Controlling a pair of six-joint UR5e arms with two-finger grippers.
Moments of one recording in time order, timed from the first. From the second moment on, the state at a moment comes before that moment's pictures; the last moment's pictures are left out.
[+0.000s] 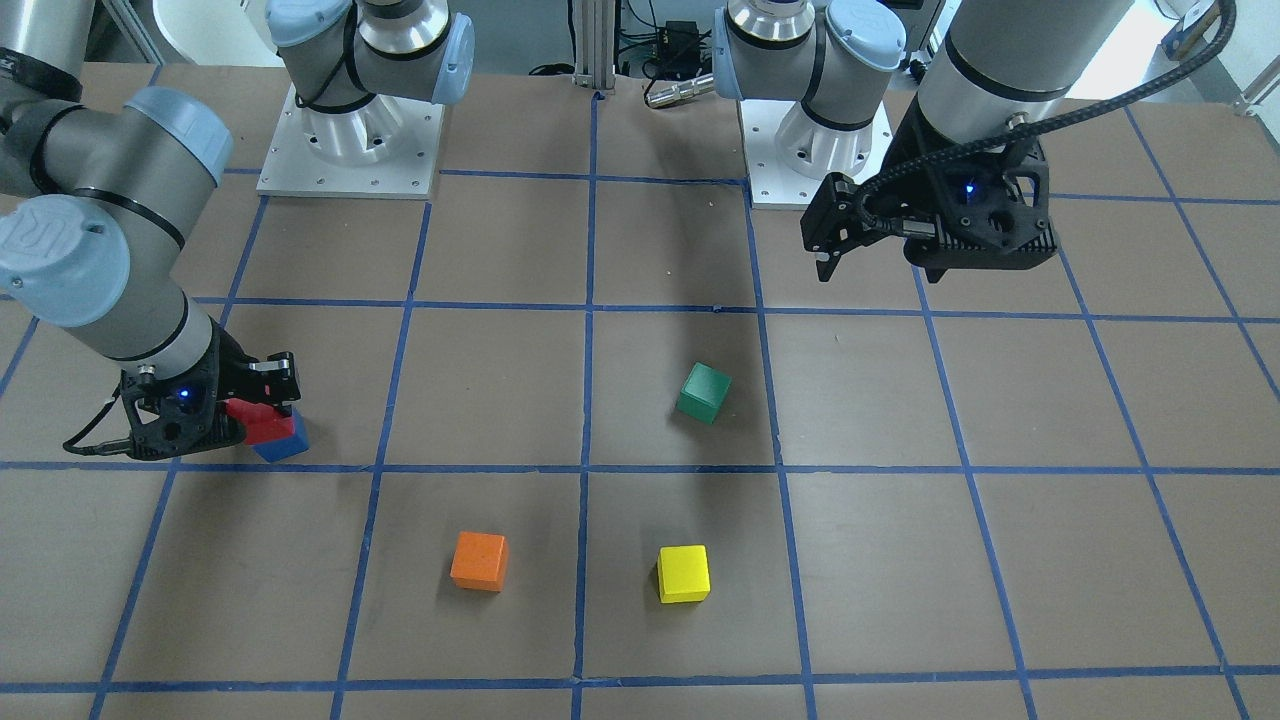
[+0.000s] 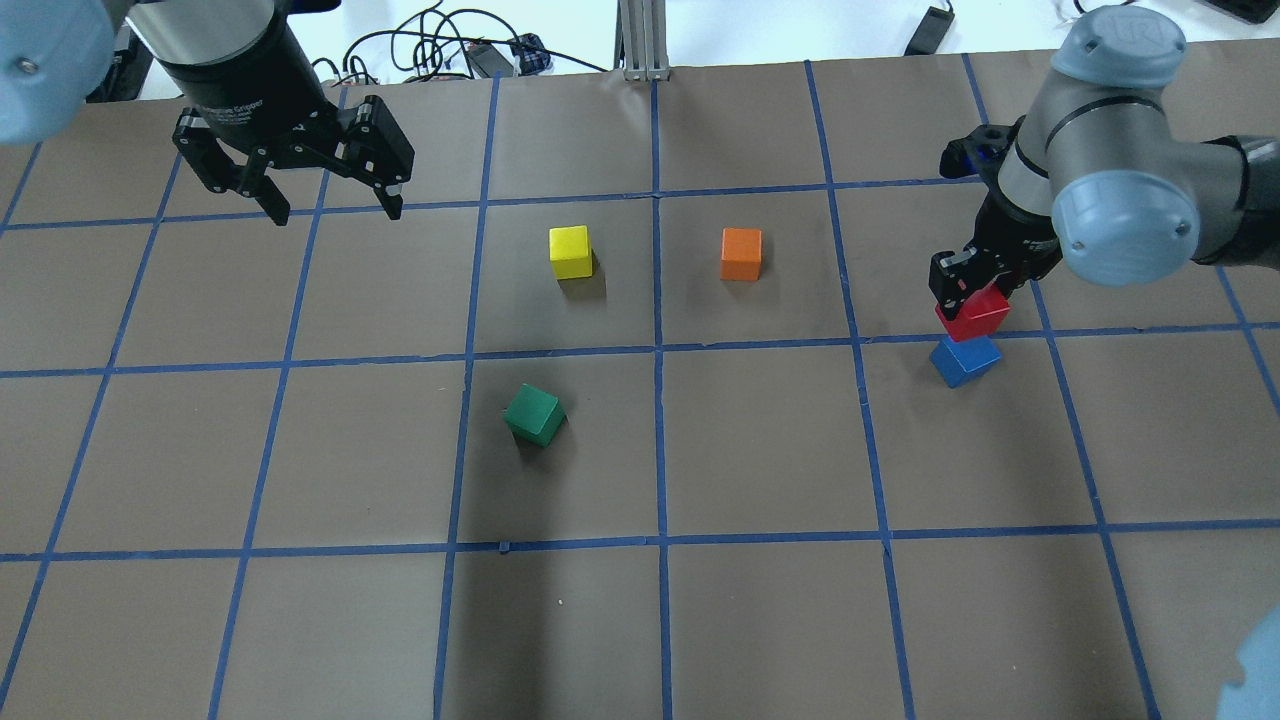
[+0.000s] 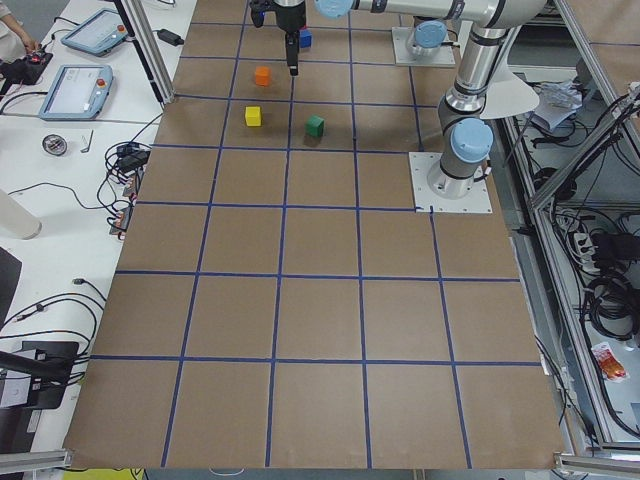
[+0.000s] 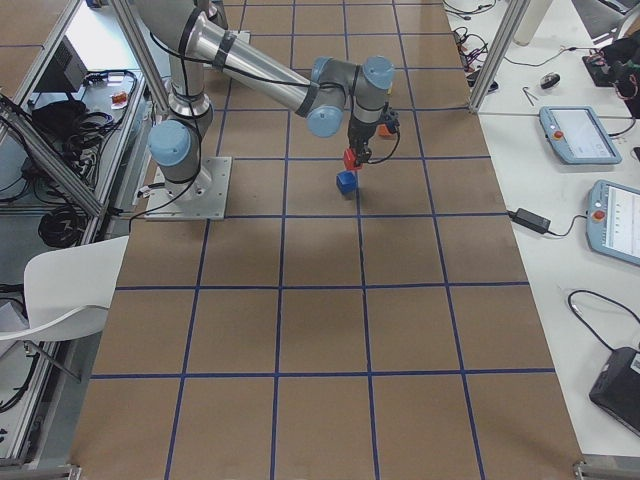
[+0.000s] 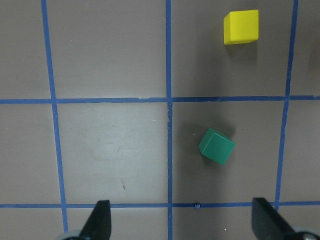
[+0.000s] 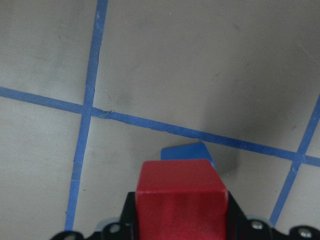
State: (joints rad) left arm -1.57 -1.65 -1.43 -1.67 1.57 -0.01; right arm 1.38 -1.33 1.83 -2.00 -1.60 -0.42
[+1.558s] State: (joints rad) left arm -1.58 -1.65 -1.43 -1.66 1.57 -0.01; right arm 1.37 -1.33 1.90 -2.10 -1.61 -0.42
